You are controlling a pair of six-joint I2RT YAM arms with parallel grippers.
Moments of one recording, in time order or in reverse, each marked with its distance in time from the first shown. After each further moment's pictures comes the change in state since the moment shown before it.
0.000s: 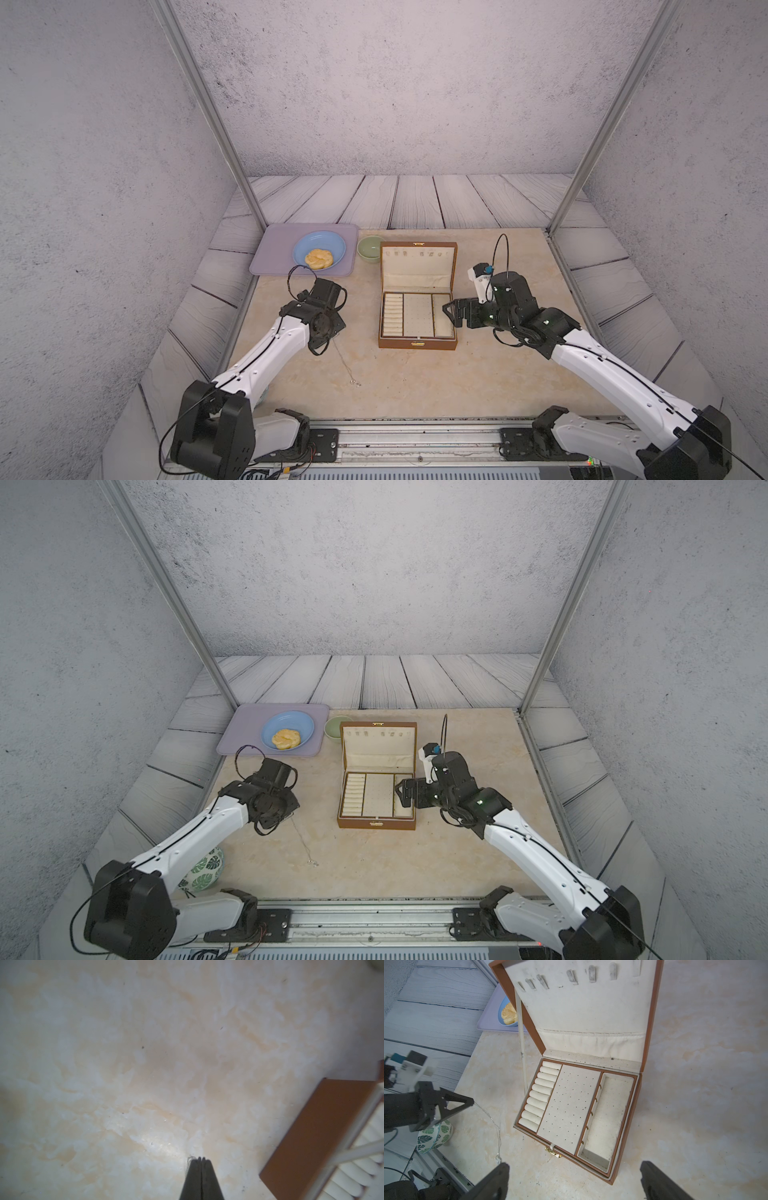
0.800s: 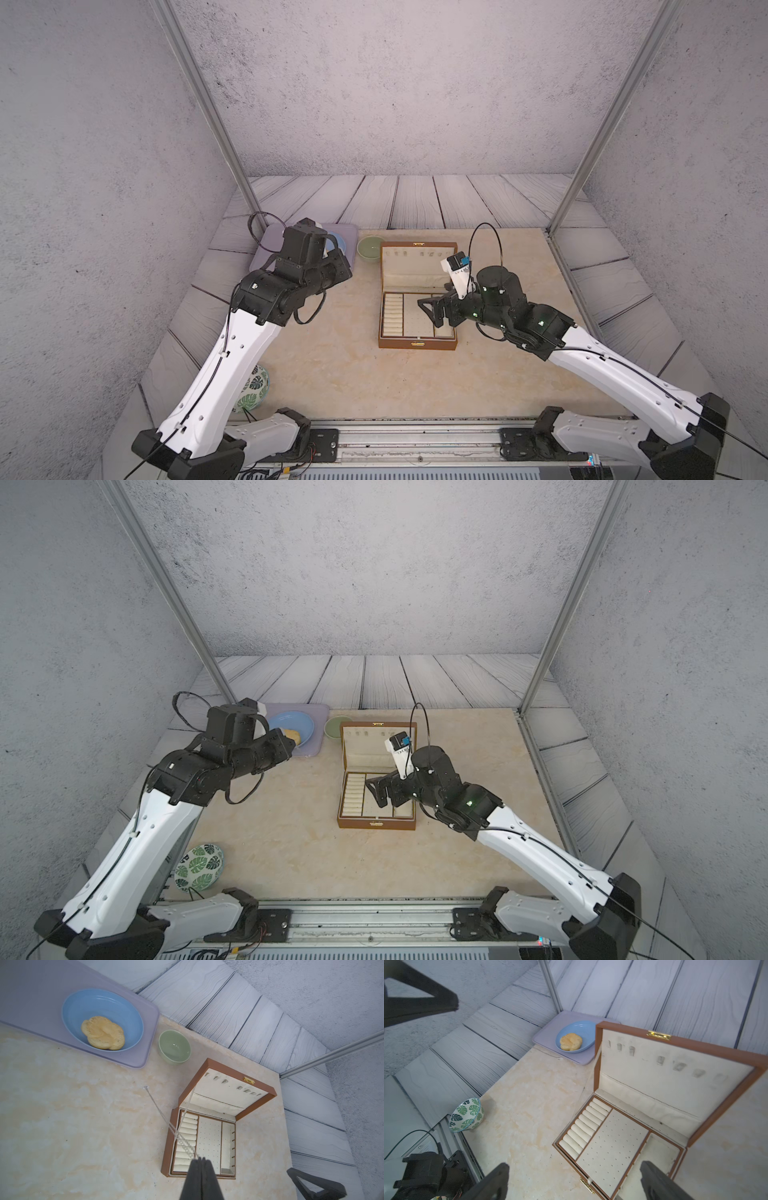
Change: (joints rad) left arm -0.138 -0.014 0.697 -0.177 0.070 0.193; right arm 0.218 0.046 0.150 0.141 0.065 -0.182
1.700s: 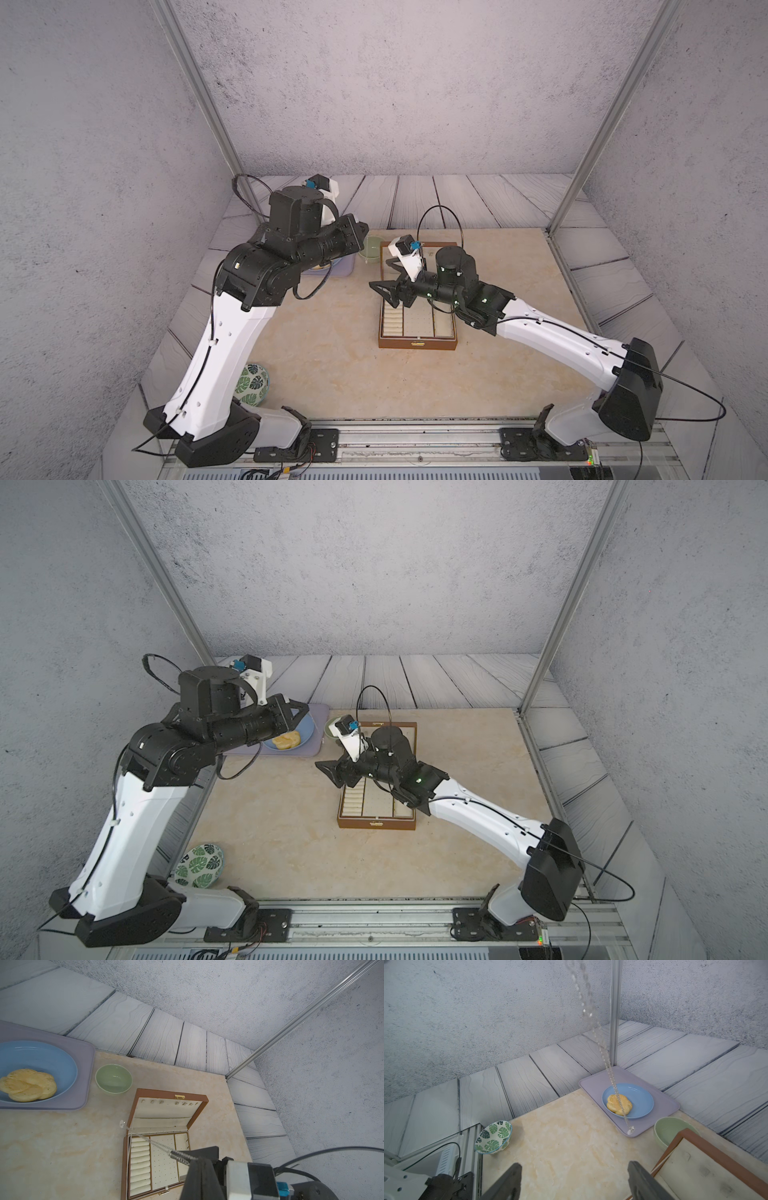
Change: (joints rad) left arm -0.087 0.160 0.430 -0.069 0.112 0.066; right arm 0.078 0.358 0.223 0.384 -0.164 -0.187
